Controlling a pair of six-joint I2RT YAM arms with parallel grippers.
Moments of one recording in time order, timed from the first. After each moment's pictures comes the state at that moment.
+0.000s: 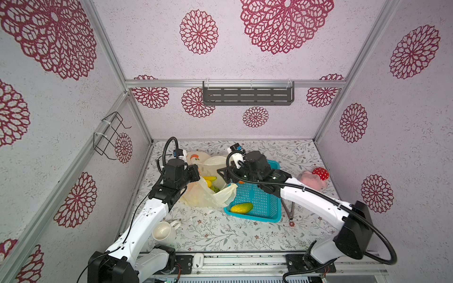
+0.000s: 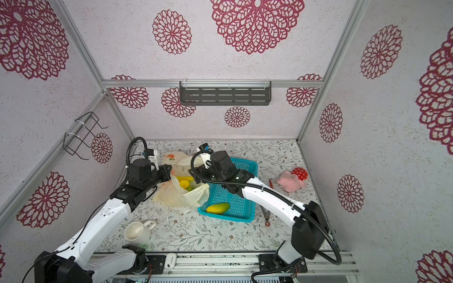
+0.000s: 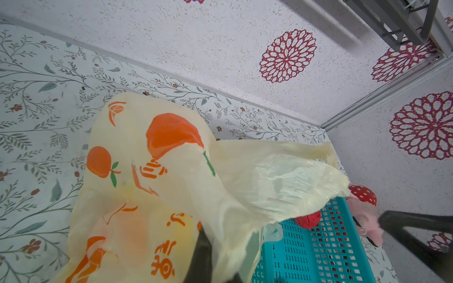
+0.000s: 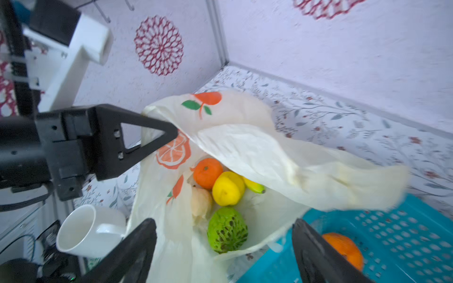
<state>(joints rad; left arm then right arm) -0.28 1.12 0.87 -0.22 0.02 -0.50 0.82 1.47 1.25 -0.17 -0.04 0.25</state>
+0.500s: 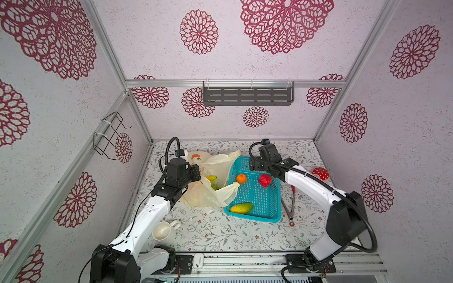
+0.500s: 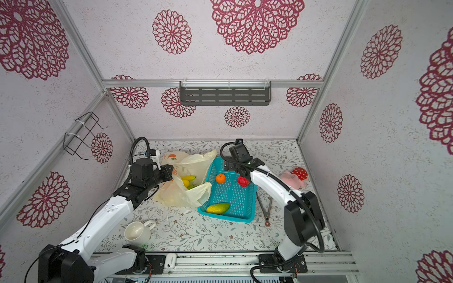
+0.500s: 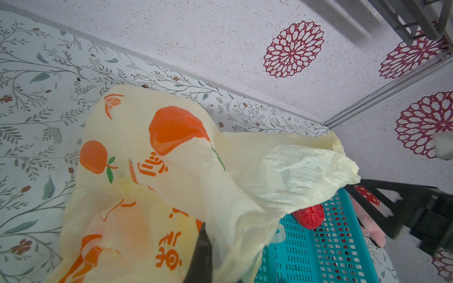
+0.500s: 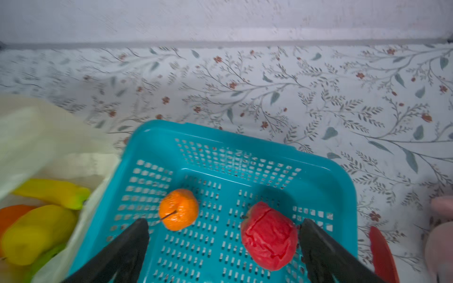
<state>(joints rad) -0.28 1.16 0.86 -0.20 0.03 -0.51 0.53 1.69 1.39 -0.53 0.27 0.37</state>
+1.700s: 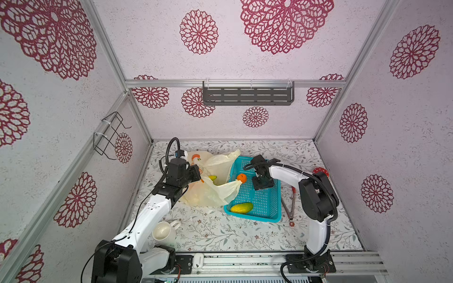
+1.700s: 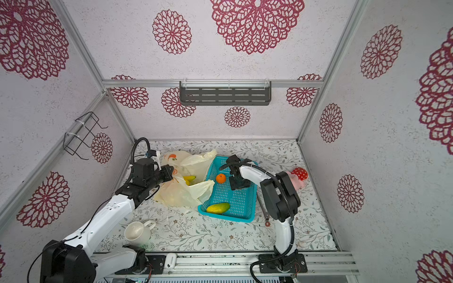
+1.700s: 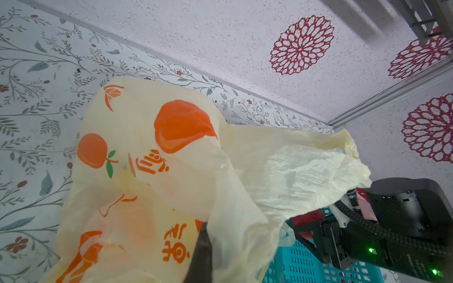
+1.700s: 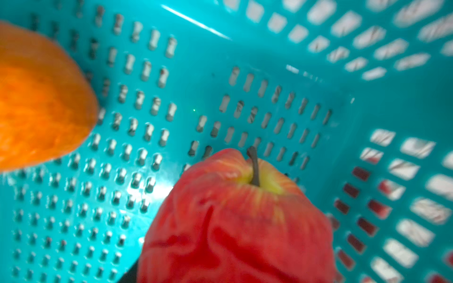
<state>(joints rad) -0.26 1.20 0.85 -0.18 0.05 -0.52 0.52 1.95 1.41 -0.81 0.13 0.30</state>
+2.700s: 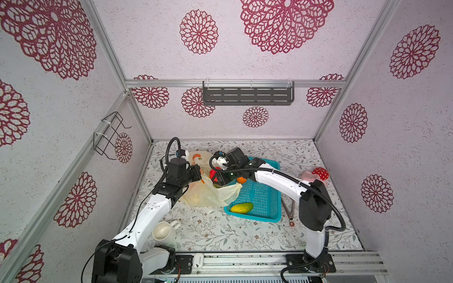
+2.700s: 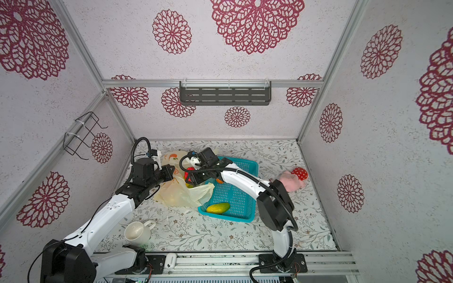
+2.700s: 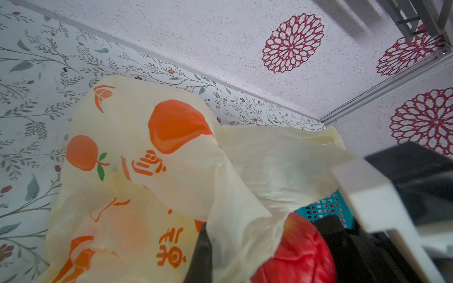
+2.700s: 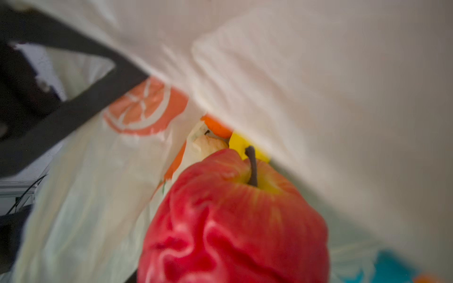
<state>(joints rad) -0.26 1.19 0.86 -0.18 0.08 -0.51 0.81 1.99 1.72 -0.53 -0.37 0.21</state>
